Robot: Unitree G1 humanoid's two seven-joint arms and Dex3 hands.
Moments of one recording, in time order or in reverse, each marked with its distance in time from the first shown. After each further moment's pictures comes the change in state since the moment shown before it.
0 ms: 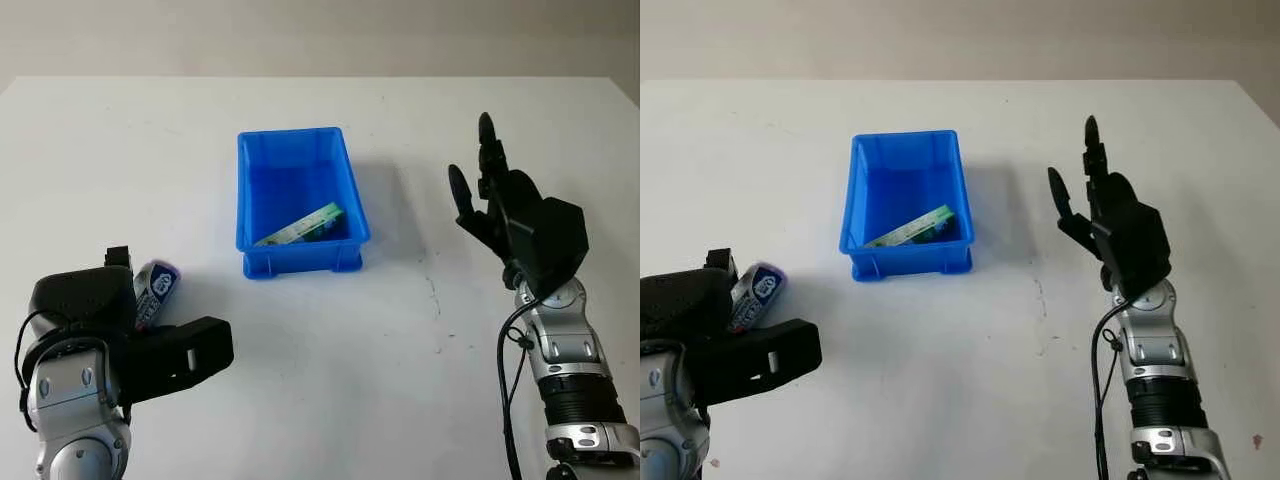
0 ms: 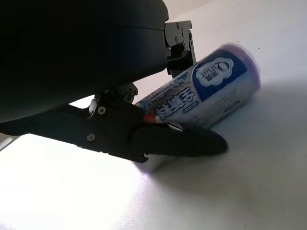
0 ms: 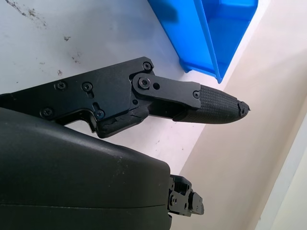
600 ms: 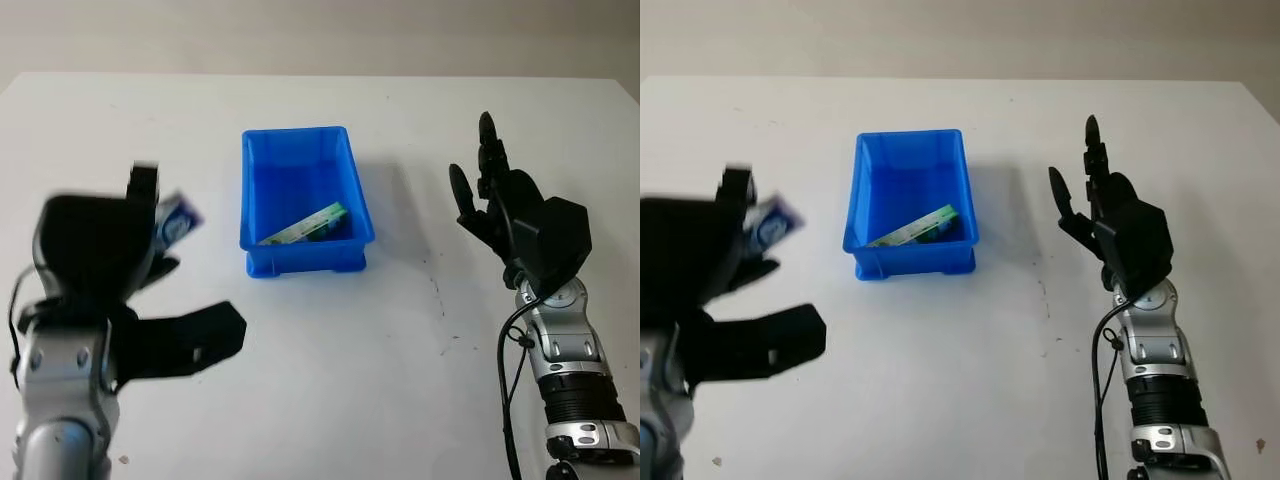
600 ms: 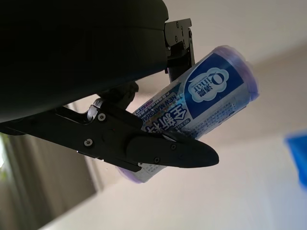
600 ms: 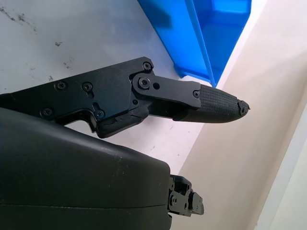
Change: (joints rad) left arm -0.272 0.245 -0.055 -0.077 -0.151 -0.124 0.306; right arm -0.009 0.004 0.001 0.021 0.024 -0.024 0.009
